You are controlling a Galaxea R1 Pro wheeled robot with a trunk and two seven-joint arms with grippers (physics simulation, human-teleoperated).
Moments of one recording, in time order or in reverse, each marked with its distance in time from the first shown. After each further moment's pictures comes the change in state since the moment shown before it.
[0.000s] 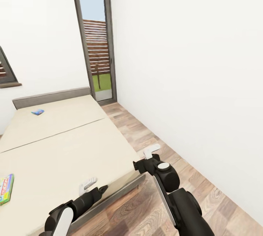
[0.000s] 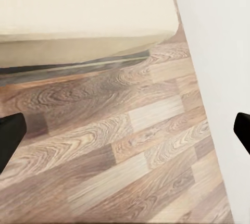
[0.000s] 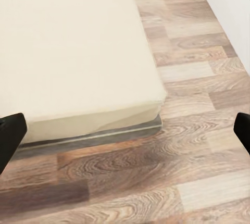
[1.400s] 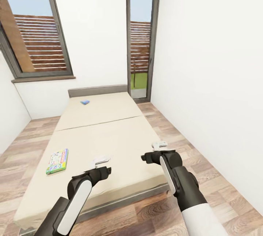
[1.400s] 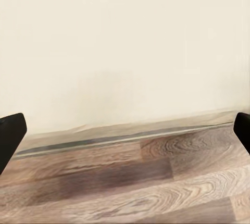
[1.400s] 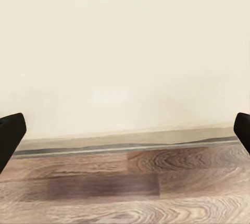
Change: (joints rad) left arm -0.213 0.081 -0.363 -0.129 0.090 0.098 0.581; right arm -0.188 0.004 -0.207 0.301 -0.115 0.028 0.006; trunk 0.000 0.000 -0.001
